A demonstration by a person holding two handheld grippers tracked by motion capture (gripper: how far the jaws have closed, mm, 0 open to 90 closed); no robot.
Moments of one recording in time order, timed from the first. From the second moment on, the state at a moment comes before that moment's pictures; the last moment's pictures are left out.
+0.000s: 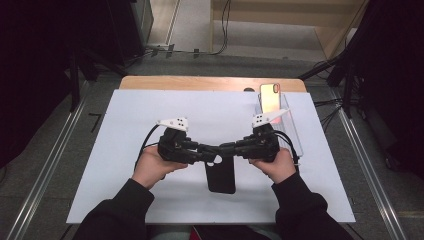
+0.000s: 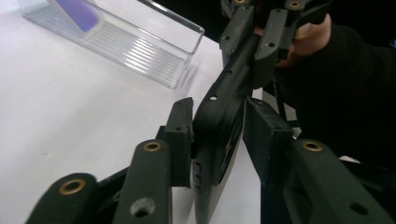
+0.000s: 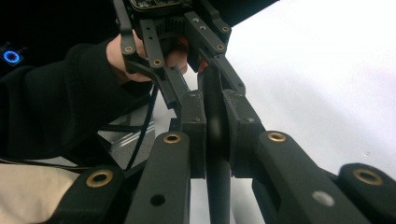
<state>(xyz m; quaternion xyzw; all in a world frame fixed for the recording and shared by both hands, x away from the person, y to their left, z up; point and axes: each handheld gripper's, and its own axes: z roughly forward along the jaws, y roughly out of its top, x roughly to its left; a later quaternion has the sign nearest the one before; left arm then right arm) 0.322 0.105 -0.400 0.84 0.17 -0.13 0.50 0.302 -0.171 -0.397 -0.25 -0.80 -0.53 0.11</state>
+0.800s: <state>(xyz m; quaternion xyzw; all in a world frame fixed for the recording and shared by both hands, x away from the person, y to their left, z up) 0.326 0.121 -0.389 0.84 0.22 -0.12 0.48 0.302 -0.182 -0.395 -0.31 -0.77 -0.56 0.06</state>
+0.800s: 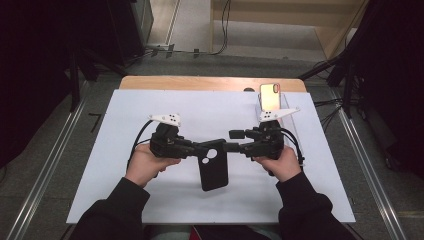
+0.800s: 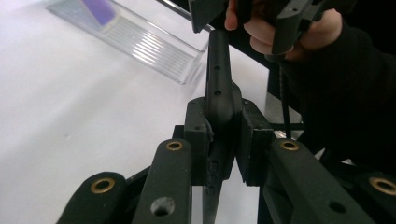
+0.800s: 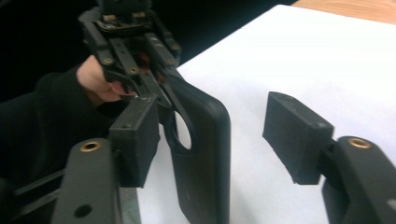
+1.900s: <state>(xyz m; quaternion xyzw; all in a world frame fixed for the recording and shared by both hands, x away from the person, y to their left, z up) 0.323 0.125 -0.378 0.79 0.38 -0.06 0.47 0.276 -0.123 -0.410 -0.40 -0.78 -0.48 -0.10</state>
